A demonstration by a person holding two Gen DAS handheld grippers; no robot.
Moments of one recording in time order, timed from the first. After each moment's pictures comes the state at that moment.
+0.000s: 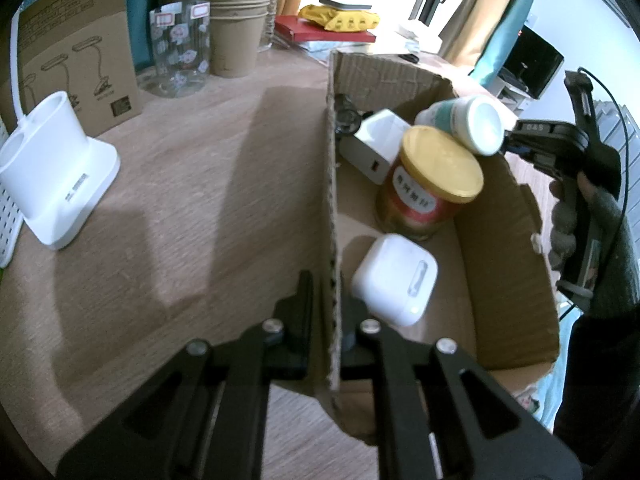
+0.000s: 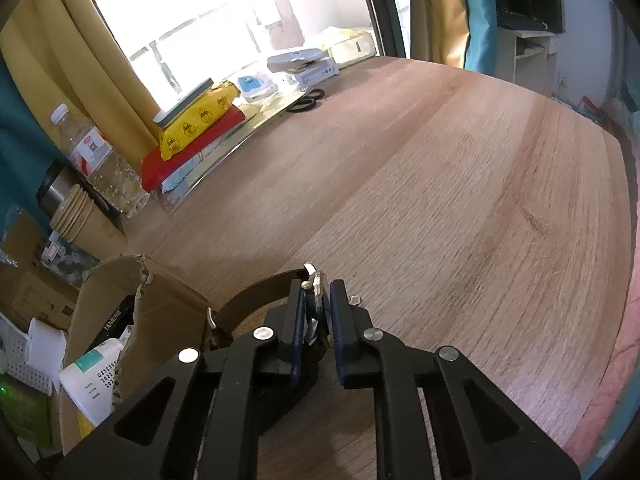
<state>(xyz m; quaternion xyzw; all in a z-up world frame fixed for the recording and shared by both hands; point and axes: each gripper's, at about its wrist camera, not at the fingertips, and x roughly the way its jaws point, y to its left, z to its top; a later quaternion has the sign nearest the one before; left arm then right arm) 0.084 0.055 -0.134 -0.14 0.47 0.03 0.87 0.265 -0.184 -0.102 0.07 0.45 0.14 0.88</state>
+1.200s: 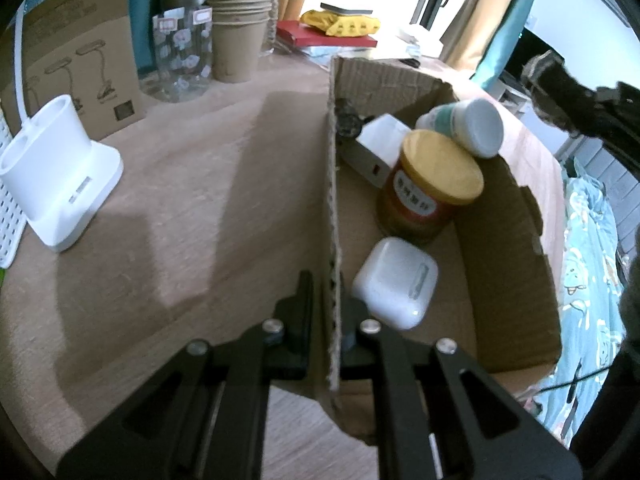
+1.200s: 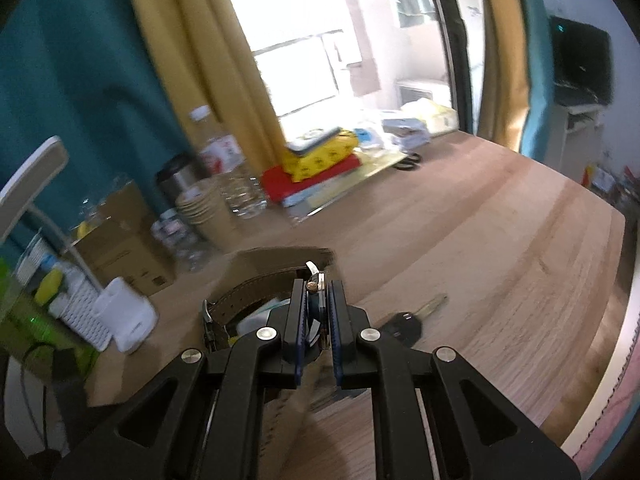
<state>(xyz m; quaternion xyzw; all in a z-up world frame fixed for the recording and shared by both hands) 0.082 0.052 -0.132 -0.14 0.47 0.03 0.87 0.155 -0.140 -0.007 0.03 0.36 0.27 0.89</state>
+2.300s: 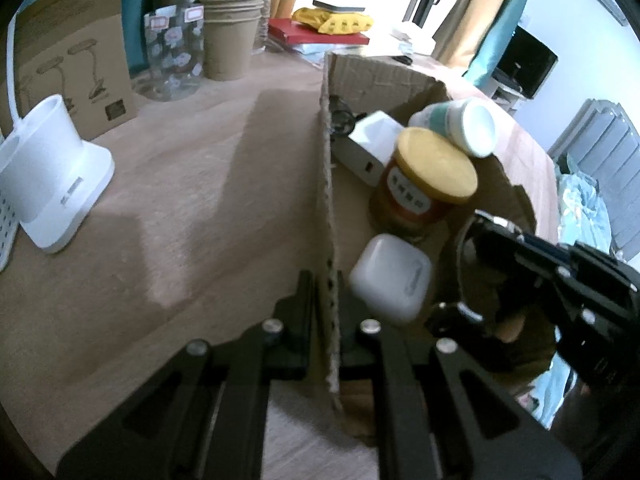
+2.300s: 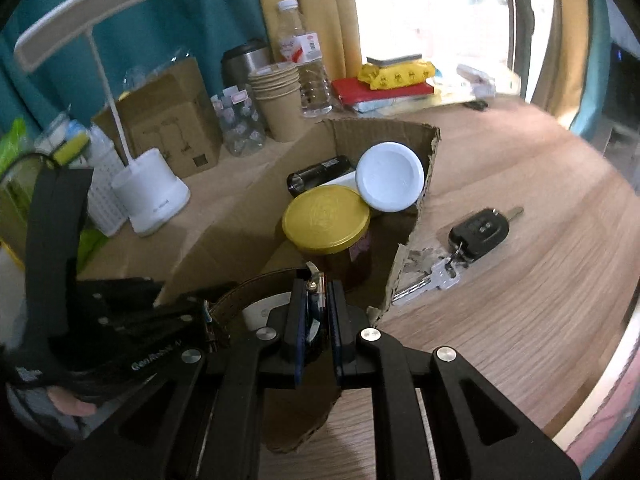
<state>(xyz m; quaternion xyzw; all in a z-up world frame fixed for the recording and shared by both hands) 0.082 0.049 -0.133 -0.14 0.47 0.02 0.87 0.078 -0.085 -0.070 -0.08 0.41 0.32 0.85</state>
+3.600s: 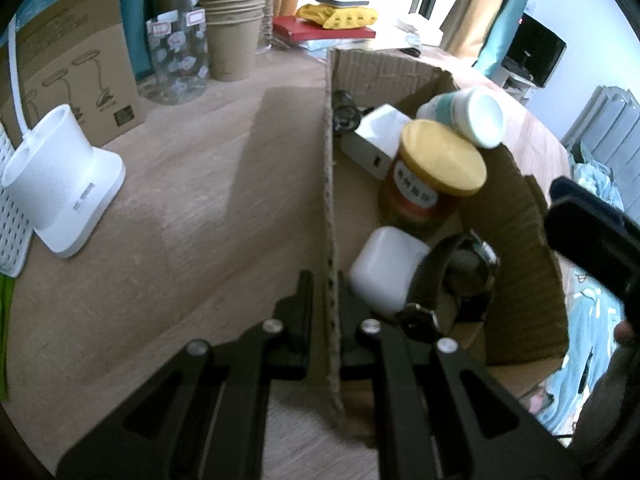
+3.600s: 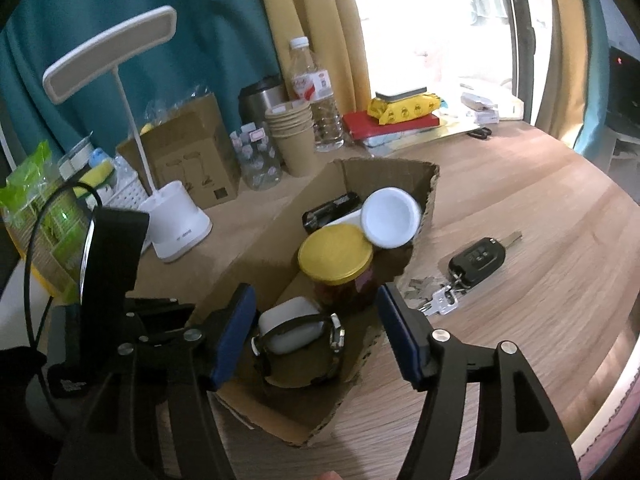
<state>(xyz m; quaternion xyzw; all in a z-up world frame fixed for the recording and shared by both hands) 0.085 0.047 -0.133 -0.11 0.48 0.04 0.87 0.075 -0.103 -0.044 -0.04 0.37 0.34 0.86</state>
